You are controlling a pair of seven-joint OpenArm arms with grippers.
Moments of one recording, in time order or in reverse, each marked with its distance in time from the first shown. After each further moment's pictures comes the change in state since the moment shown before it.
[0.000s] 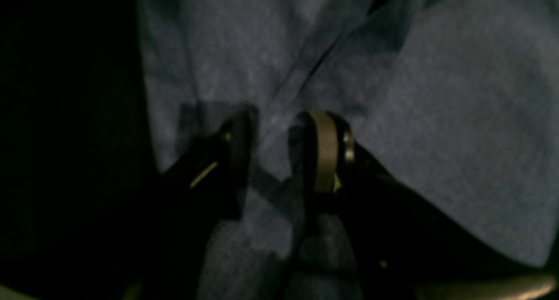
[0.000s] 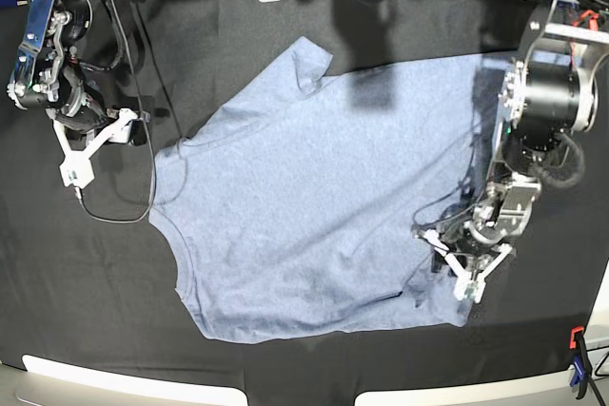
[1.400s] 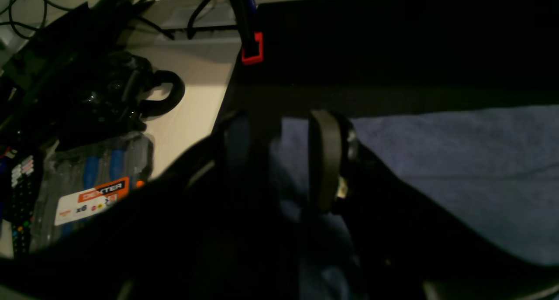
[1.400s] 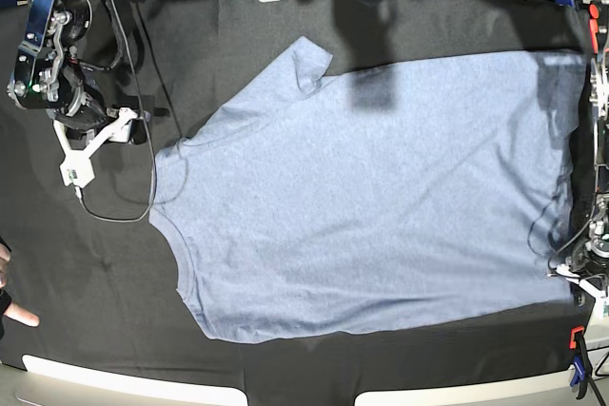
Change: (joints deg) left arm -0.1 -18.9 0.0 9.3 -10.3 8.4 -2.7; right arm 0.0 0.0 0.0 0.0 0.0 0.0 -0.5
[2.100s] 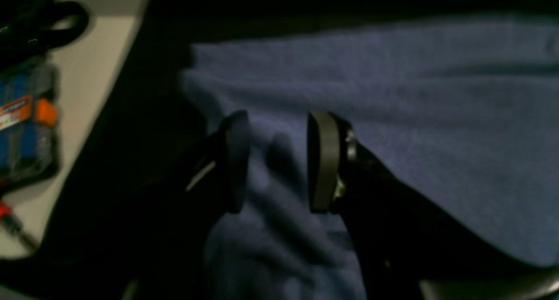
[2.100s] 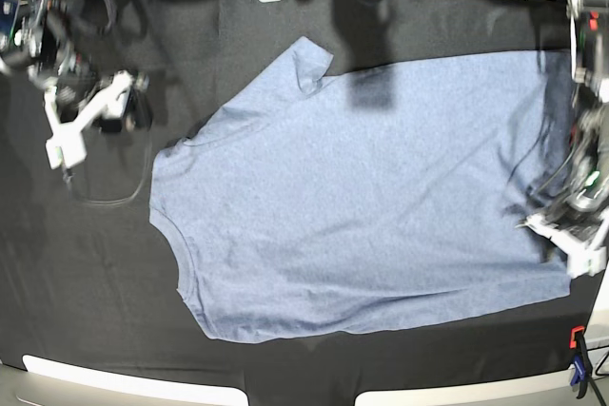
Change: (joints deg) left arm 31.2 0.3 -12.7 45.8 -11.2 -0.3 20.5; right arm -14.8 -0.9 3.3 22.3 11.4 2.7 -0.5
